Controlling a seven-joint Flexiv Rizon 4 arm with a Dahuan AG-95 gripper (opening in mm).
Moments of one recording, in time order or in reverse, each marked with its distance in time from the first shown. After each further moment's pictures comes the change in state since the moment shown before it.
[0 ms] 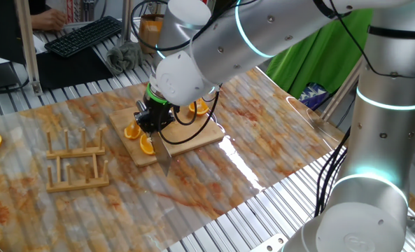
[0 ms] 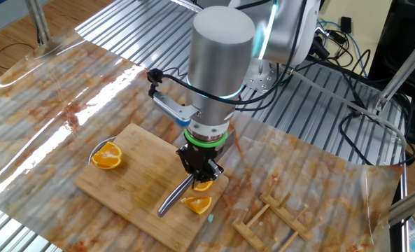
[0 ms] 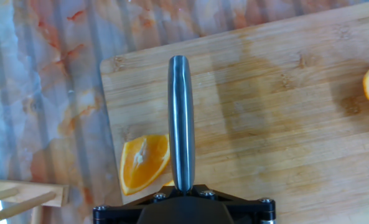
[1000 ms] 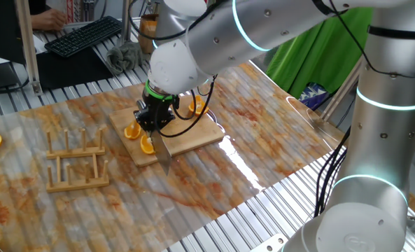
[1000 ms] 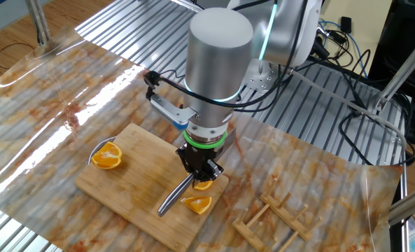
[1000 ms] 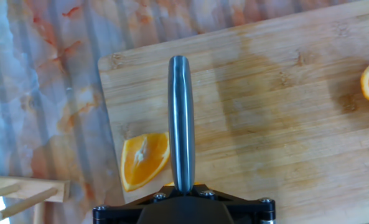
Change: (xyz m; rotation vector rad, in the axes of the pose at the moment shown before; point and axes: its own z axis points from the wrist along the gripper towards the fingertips) arm -0.001 0.001 -0.008 0.000 0.041 0.004
